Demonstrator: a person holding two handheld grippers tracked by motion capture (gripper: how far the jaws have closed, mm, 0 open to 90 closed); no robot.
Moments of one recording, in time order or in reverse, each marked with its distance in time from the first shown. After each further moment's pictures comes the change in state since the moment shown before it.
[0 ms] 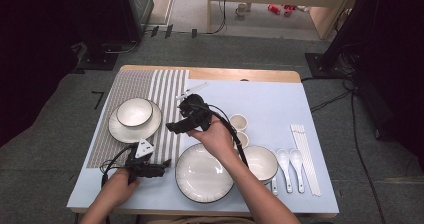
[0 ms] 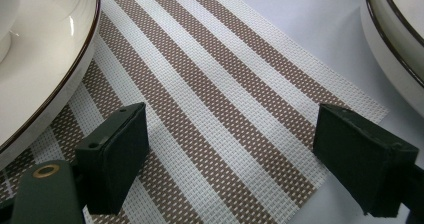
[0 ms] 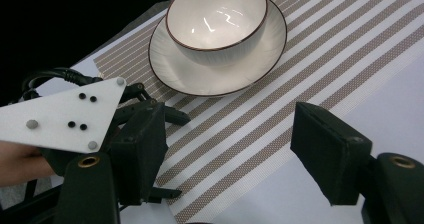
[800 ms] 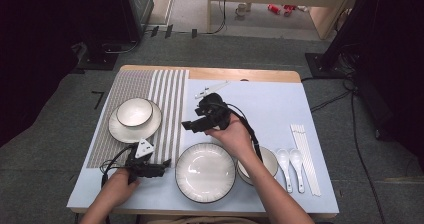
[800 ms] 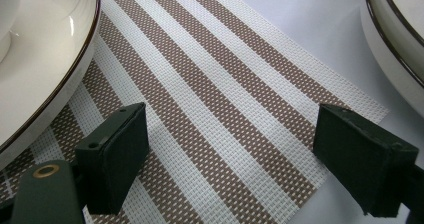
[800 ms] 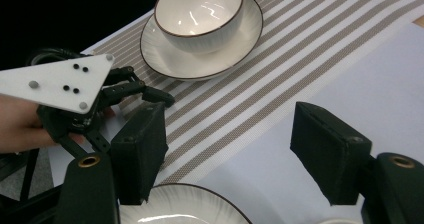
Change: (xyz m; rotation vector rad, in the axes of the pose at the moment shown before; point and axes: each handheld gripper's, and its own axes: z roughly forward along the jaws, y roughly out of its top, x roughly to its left) left arm 0.000 0.000 0.000 -0.004 0.000 -0.005; right arm -0.026 -0.020 -0.035 -0.021 0.005 -0.005
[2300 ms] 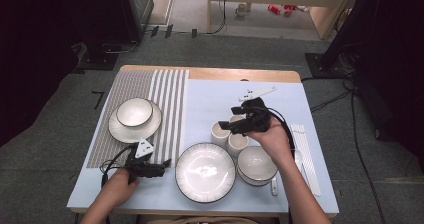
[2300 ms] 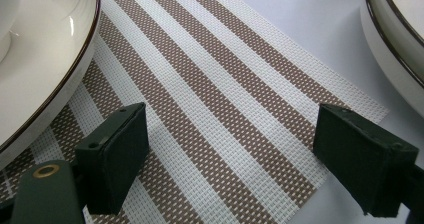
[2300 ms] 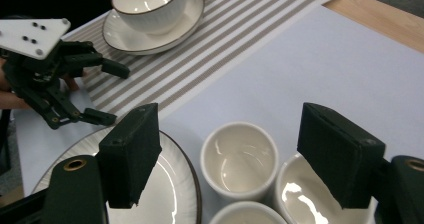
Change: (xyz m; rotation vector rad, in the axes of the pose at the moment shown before) left arm 0.000 0.000 0.000 0.003 -0.001 0.005; right arm -0.054 -0.059 -0.065 -0.084 -0.065 0.019
